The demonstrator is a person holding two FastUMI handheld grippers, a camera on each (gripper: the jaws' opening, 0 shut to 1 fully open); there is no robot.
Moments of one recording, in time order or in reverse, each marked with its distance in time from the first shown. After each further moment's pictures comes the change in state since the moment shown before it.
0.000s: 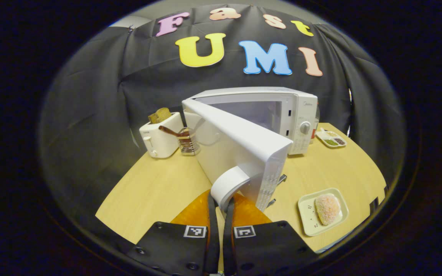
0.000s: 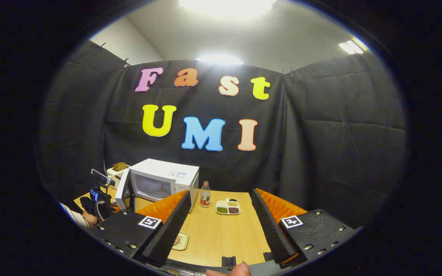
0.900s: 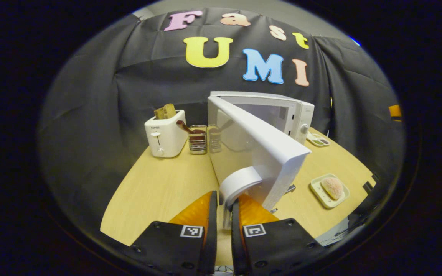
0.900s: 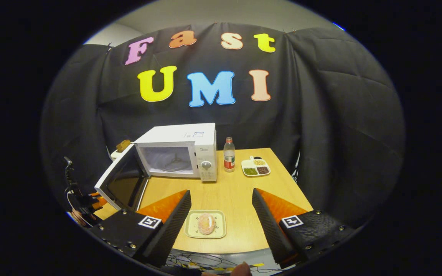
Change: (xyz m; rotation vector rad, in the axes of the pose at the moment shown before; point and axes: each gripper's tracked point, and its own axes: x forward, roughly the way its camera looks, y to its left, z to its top) left arm -0.002 0.122 -0.025 -0.045 -0.044 -0.251; right arm 0.072 0.125 -0.110 0.128 0.347 0.013
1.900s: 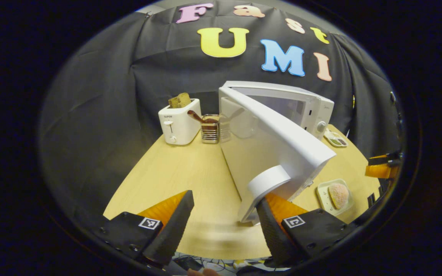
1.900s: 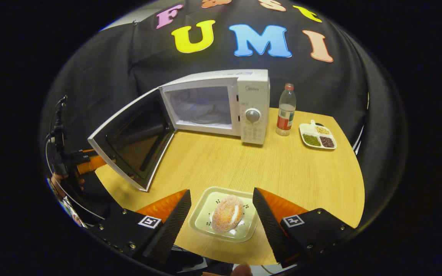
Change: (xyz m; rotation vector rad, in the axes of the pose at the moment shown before) left arm 0.001 -0.040 0.003 -0.012 0.109 0.156; right arm 0.154 0.049 -0.141 -0.156 0.306 0.380
